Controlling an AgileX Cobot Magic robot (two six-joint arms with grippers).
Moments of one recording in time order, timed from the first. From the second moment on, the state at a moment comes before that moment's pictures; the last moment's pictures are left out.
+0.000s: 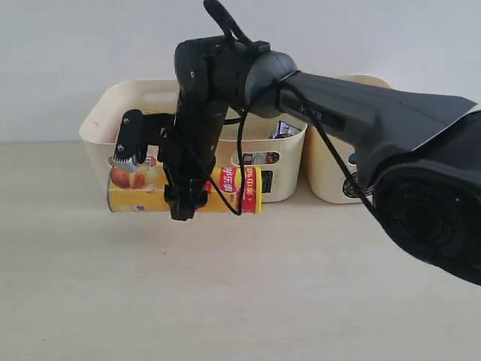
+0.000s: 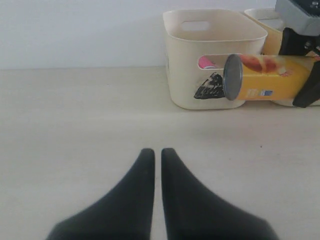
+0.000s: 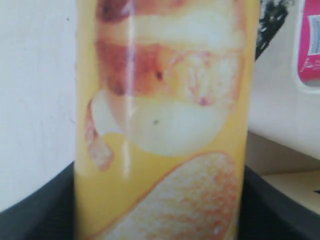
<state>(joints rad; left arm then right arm) -0.05 0.00 0.00 -0.02 0.31 0.00 0.72 2.40 -2.28 0.11 1.14 -0.97</state>
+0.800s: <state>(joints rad) -0.05 0.00 0.00 -0.02 0.31 0.00 0.72 2.31 -2.28 0.41 0.45 -0.68</state>
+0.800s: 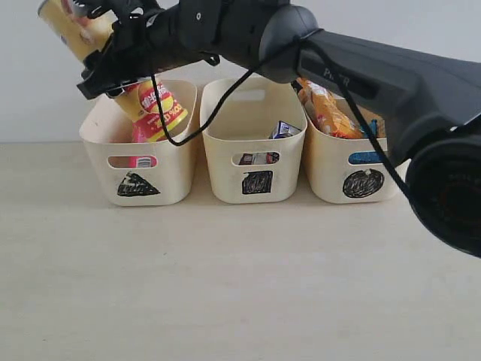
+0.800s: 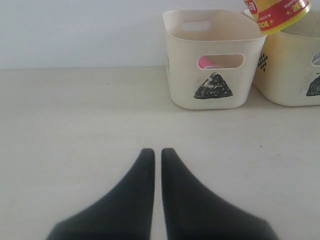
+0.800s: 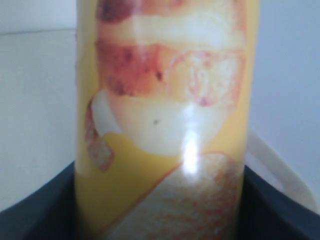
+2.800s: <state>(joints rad) -0.05 0.00 0.00 -0.02 0.31 0.01 0.72 2.66 -2.47 0.39 -0.25 -0.54</state>
